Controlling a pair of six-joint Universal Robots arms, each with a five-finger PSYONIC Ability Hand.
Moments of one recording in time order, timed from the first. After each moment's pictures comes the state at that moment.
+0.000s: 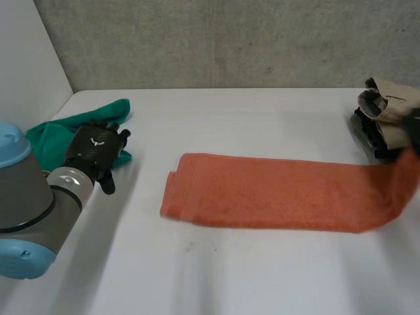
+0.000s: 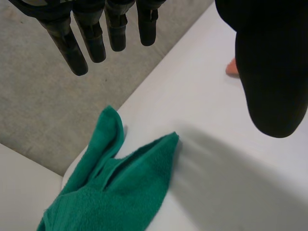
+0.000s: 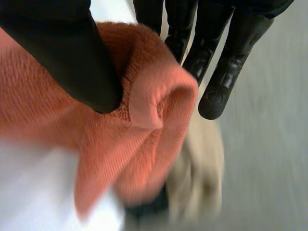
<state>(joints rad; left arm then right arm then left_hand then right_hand) 4.40 -1.85 -1.72 3.39 -1.55 3.69 1.55 -1.23 1.52 -0.12 1.39 2.20 0.19 0.21 0.21 0.20 0.05 1.01 1.18 1.18 1.19 0.97</state>
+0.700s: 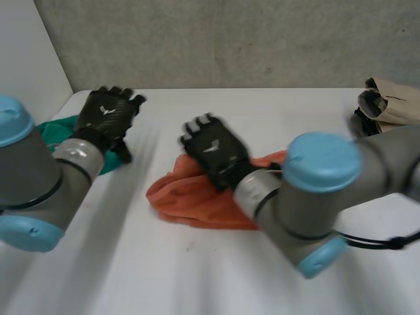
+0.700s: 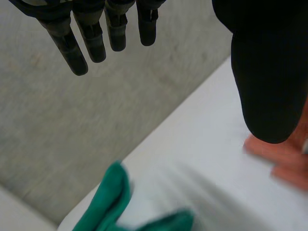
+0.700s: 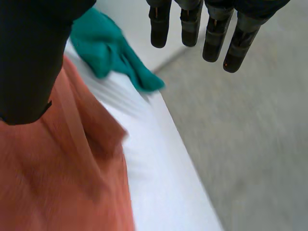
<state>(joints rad) 4.34 -1.88 -1.56 3.40 -1.51 3.55 2.26 -1.02 1.36 -0.26 1.37 2.51 0.19 0.21 0.21 0.20 0.05 0.21 0.22 0.21 0.24 0.07</state>
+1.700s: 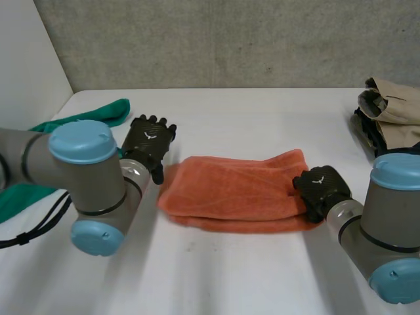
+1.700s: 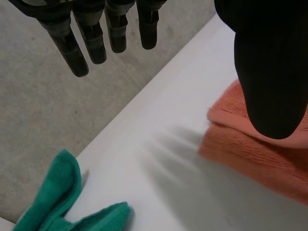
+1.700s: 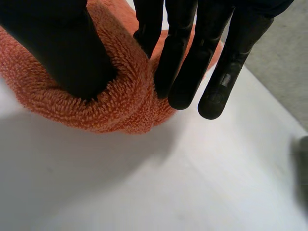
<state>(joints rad) 4.18 -2.14 -1.40 3.38 -1.67 3.60 1.92 -1.11 1.74 -0.22 1.52 2.58 0.23 0.22 0.23 0.22 0.05 0.97 1.17 1.18 1.19 0.97</state>
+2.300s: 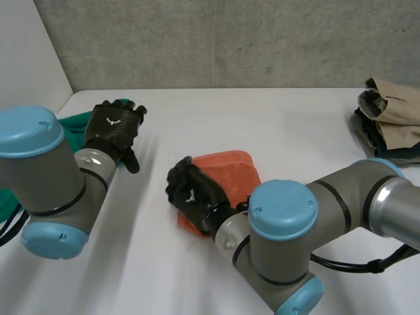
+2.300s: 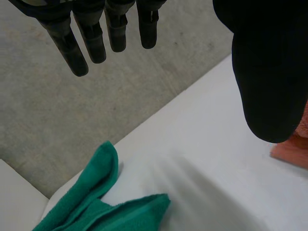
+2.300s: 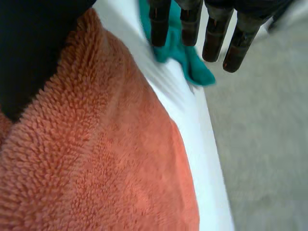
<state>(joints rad) 4.27 -1.94 -1.54 3.39 -1.67 3.48 2.39 -0.92 1.42 -0.29 1.43 2.22 0.22 0.21 0.22 0.21 0.05 0.21 0.22 0.22 0.24 0.08</state>
